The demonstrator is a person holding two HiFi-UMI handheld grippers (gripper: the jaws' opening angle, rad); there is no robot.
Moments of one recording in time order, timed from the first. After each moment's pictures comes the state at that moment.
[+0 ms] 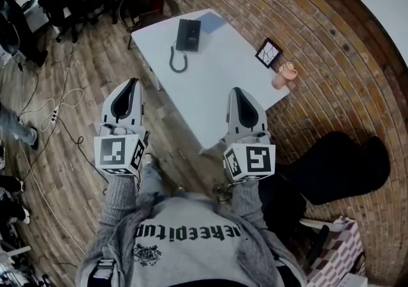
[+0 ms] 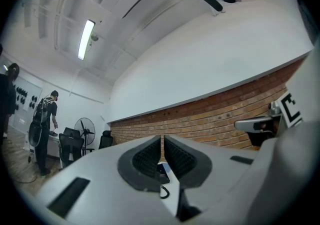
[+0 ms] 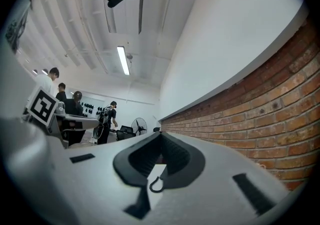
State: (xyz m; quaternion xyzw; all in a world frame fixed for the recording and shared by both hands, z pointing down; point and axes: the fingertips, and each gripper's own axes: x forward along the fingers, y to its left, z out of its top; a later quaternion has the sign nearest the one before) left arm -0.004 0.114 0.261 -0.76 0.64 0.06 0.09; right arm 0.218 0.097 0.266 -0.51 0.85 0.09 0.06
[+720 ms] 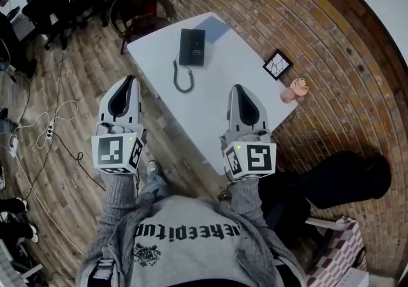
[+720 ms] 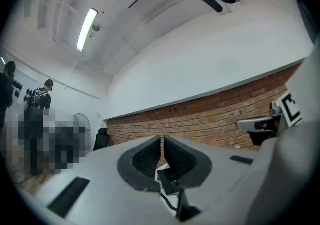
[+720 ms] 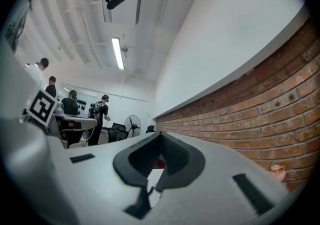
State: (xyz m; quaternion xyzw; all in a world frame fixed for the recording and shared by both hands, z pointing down) left arm -0.085 -0.025 0.265 -0.77 0.63 0.06 0.08; right arm 0.144 -0.030 0.268 -0.54 0.84 0.09 0.04
